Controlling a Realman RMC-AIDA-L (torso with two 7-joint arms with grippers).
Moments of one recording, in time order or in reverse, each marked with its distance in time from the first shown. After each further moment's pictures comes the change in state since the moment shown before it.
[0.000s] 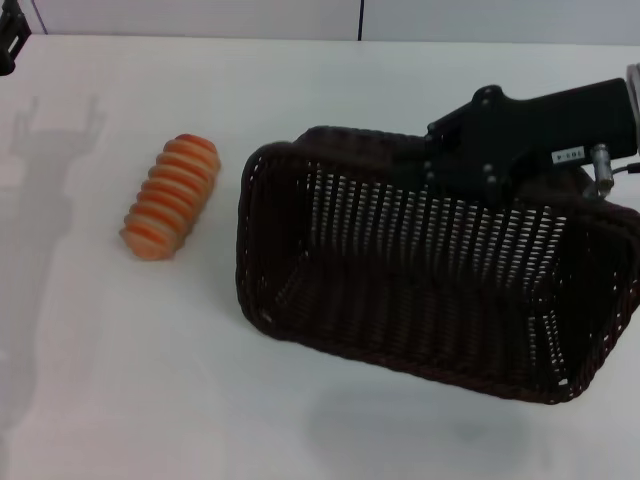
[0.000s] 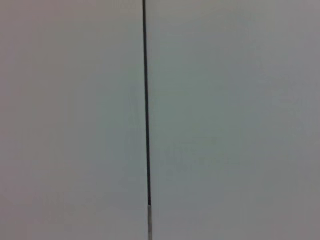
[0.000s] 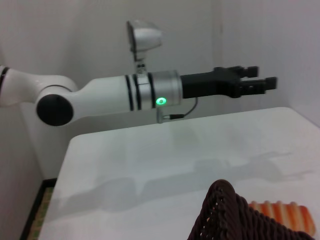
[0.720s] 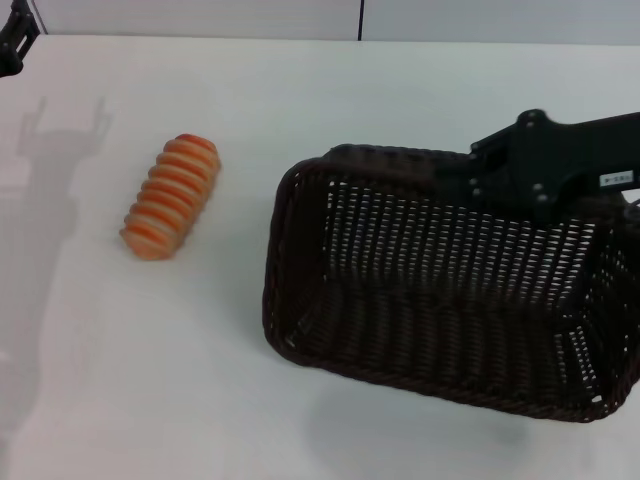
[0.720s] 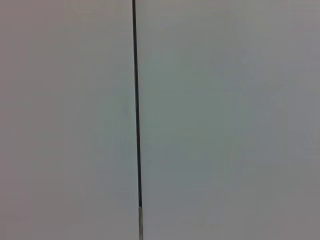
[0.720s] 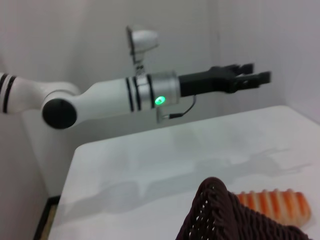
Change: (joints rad) left arm 0.012 -0.002 0.021 -0.026 0.000 -0.010 0.000; right arm -0.021 -0.038 0.114 -0.139 -0.006 0.073 -0.099
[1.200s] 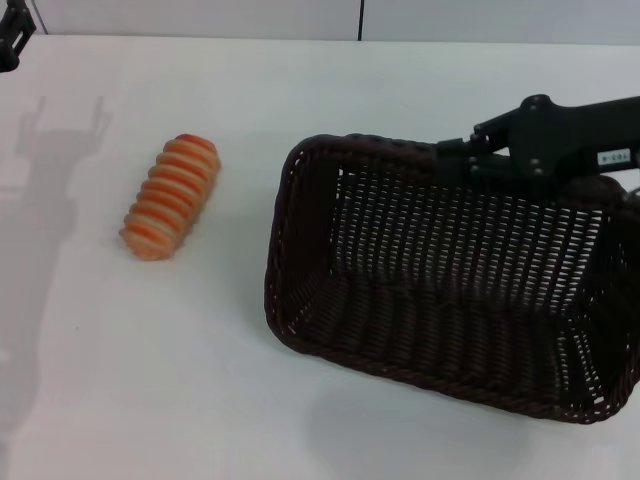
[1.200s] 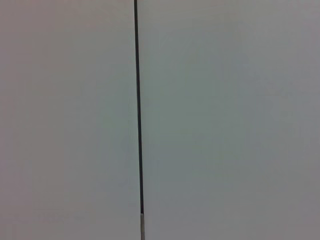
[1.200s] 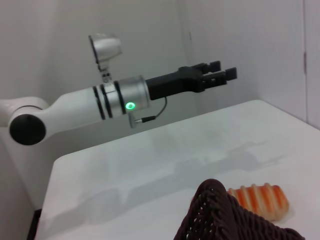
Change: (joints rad) left arm 0.007 0.000 0.000 -0.015 0.000 0.000 0.000; right arm 0.024 0.003 0.022 0.005 -0.028 -0.036 0.105
